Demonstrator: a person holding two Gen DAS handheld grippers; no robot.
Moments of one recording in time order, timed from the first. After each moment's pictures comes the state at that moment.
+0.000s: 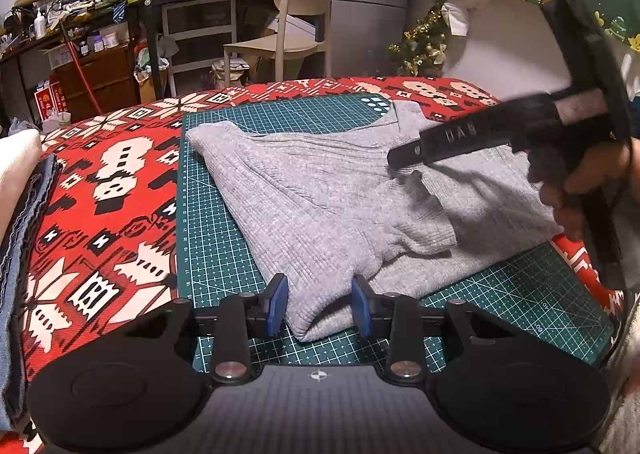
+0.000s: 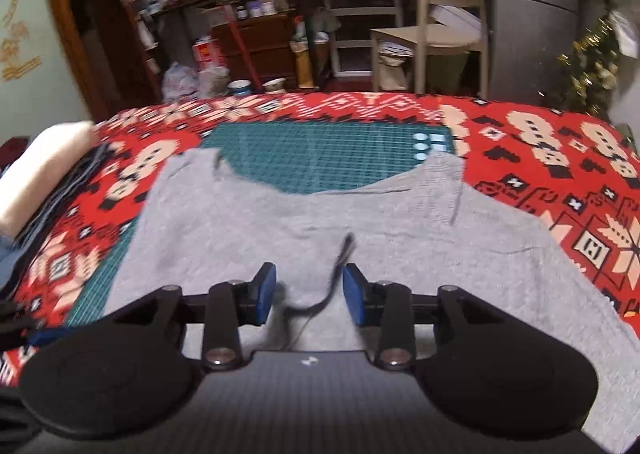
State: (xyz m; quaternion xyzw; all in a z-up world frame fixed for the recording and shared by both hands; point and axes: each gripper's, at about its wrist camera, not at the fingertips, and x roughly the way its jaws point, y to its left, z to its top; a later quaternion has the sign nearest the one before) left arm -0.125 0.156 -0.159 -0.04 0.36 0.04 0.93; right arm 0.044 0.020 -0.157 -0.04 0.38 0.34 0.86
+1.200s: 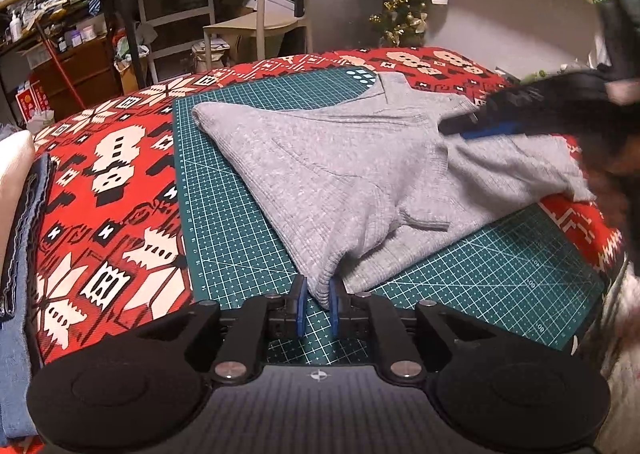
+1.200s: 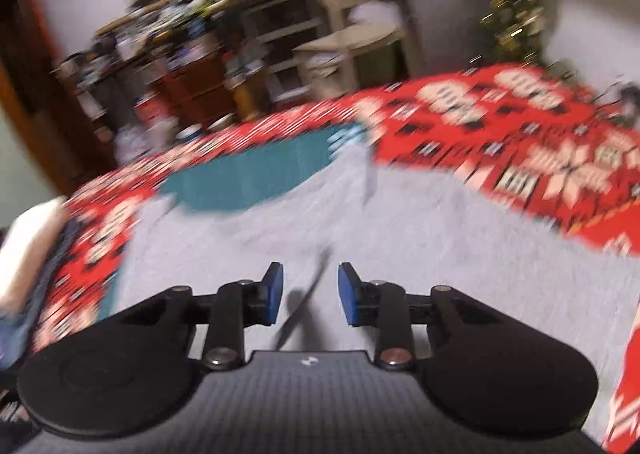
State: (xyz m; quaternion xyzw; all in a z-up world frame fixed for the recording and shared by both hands) left arm -0.133 0.163 -0.154 -0.01 0.40 0.00 0.92; right arm 0.014 -0.035 -0.154 0.05 0.39 0.30 0.87
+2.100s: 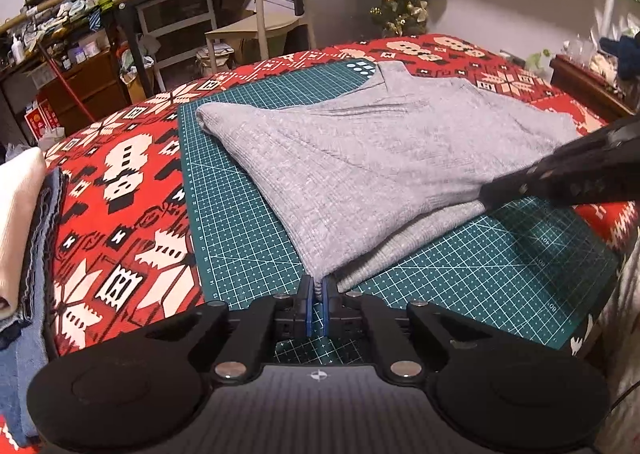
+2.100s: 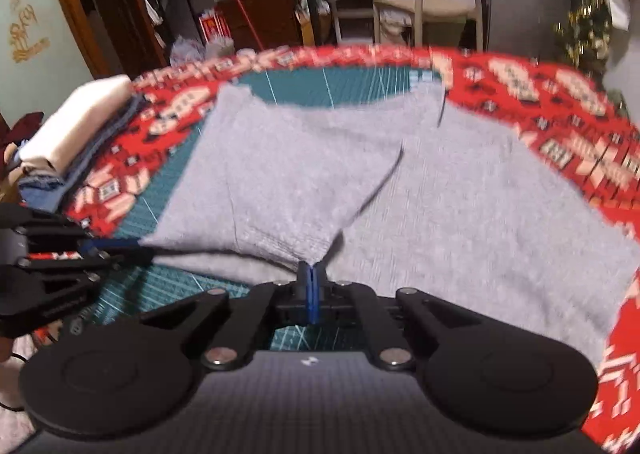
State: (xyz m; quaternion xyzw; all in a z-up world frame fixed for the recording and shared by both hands) left arm -0.138 0.153 -0.154 0.03 0.40 0.02 0.91; right arm -0.044 -0.024 -0.156 -0.07 0.42 0.35 0.83
